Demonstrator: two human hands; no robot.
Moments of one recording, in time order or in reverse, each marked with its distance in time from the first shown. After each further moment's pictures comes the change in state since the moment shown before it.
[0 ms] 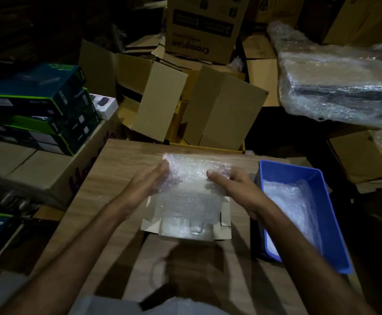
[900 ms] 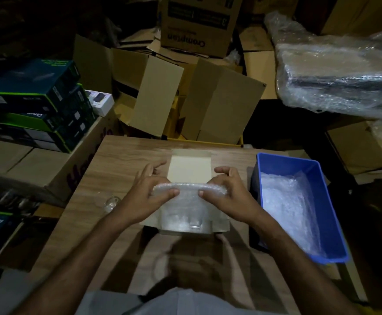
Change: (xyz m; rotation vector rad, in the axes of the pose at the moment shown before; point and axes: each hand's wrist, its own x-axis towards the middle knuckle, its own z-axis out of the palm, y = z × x) left_hand -0.009 -0.028 0.011 0.557 0.051 0.177; right_hand -0.015 0.041 0.006 -0.340 0.060 -0.100
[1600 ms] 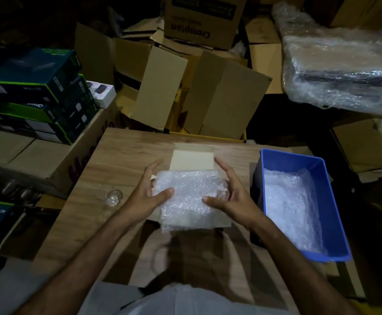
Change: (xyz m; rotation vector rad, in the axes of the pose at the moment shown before) left_hand -0.010 -0.020 0.018 -0.665 -0.004 -0.233; right_hand -0.011 0.013 0.011 0.523 -0.116 0.050
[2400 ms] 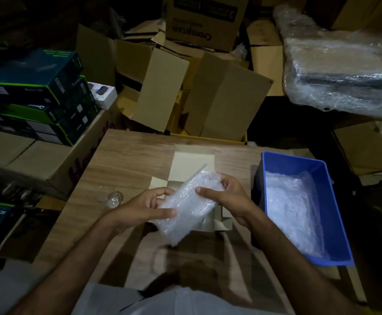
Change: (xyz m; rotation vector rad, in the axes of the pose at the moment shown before) left_hand -0.003 0.009 -0.015 0.124 -0.366 -0.192; right_hand 0.024 -0.007 0.010 0.057 0.074 0.130
